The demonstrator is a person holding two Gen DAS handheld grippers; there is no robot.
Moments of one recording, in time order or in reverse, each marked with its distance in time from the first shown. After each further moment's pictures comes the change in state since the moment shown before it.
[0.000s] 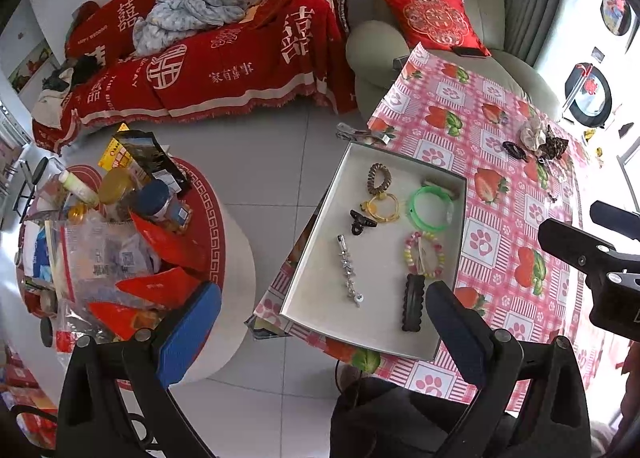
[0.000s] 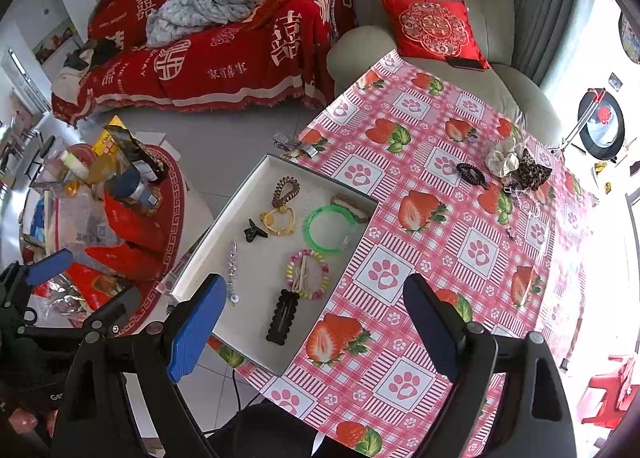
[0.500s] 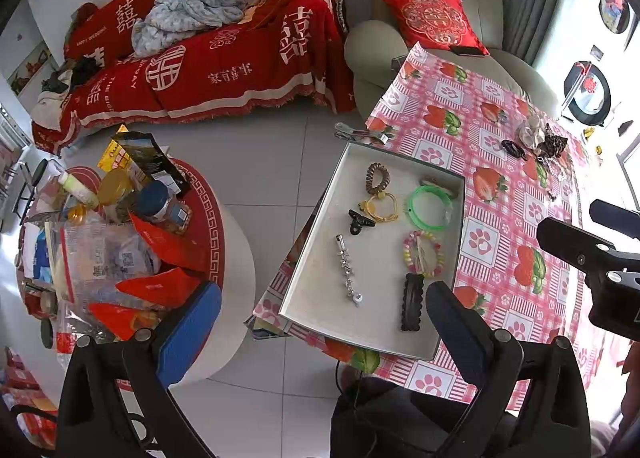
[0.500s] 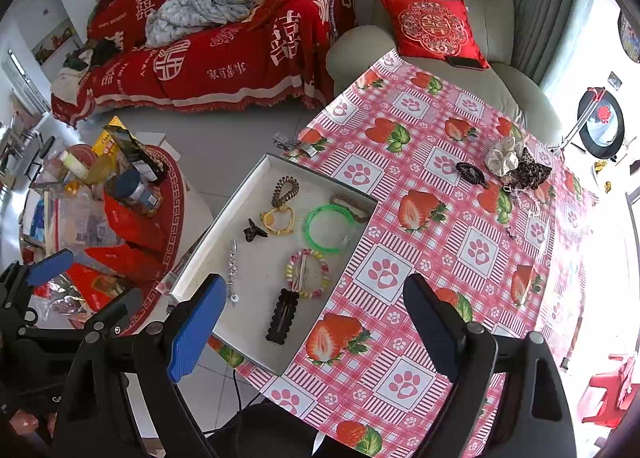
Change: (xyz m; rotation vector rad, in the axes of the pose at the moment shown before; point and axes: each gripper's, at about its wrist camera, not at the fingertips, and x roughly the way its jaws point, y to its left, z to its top) left arm 0.000 -0.001 -0.001 0.001 0.000 0.001; right arm 0.000 0.000 0.001 0.000 -0.002 0.000
